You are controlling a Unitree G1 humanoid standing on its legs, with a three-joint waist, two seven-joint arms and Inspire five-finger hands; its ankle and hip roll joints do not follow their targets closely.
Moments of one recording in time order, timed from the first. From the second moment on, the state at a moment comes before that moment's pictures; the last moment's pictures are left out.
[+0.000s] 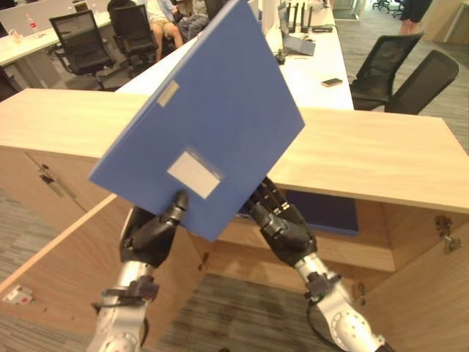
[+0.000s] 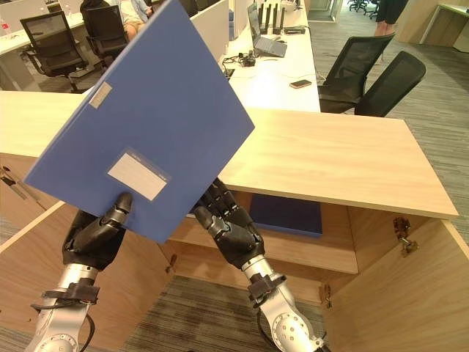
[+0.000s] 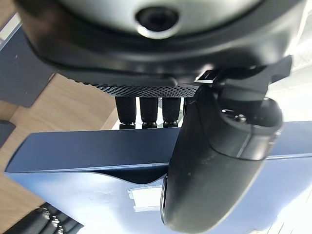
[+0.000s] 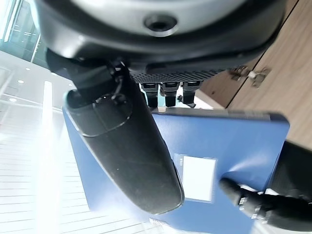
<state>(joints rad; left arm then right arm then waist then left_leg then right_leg) 0.28 0.44 -0.01 -0.28 -1.06 -0.20 -0.14 -0.02 -0.30 0.52 -0.11 1.30 -0.20 0.22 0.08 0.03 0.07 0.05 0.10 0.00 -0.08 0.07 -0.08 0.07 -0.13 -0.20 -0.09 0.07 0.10</state>
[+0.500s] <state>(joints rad) 0.19 0.46 -0.07 -0.20 -1.10 -0.18 -0.16 -0.07 -0.28 0.54 -0.11 1.36 -0.23 0.19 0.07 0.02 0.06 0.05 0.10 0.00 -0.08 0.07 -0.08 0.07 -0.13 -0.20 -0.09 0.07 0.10</state>
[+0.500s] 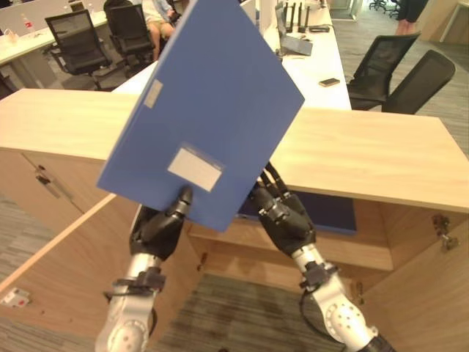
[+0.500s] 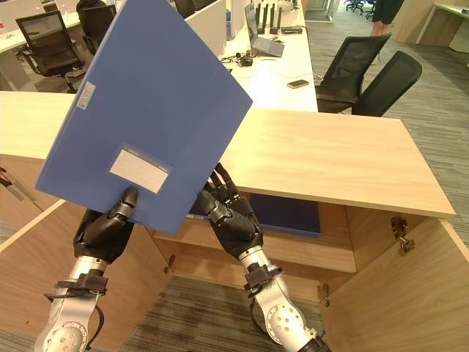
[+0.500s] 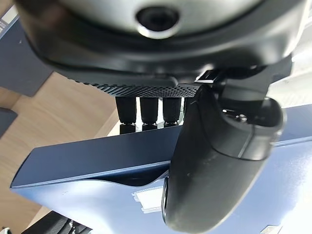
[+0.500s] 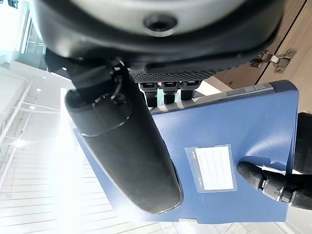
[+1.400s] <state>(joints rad) 0.17 0.62 -0.16 -0.19 -1.18 -0.02 -0.35 -0.09 -0.28 0.52 -0.01 1.34 -0.21 0.21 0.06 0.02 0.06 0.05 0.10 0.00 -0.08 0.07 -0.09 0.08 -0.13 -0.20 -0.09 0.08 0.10</state>
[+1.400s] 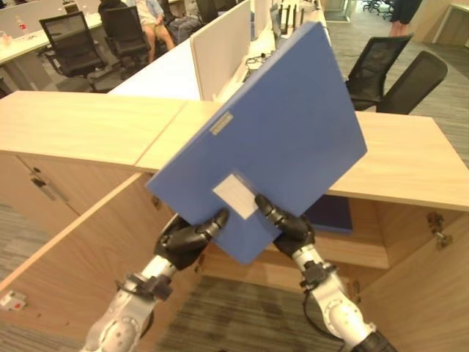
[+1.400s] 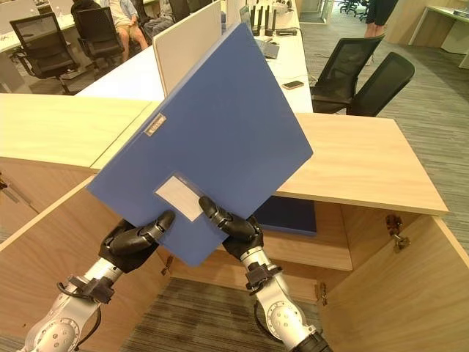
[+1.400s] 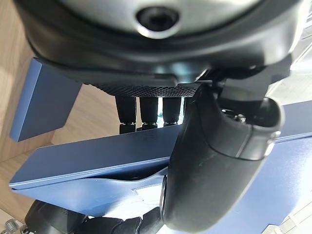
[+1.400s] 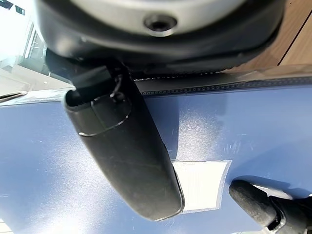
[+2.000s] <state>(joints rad) 0.16 0.60 -0.08 -0.12 -1.21 -0.02 -0.45 -0.15 -0.25 0.52 -0.04 1.35 -0.22 0.21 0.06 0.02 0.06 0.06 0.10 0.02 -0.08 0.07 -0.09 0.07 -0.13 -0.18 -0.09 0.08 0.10</state>
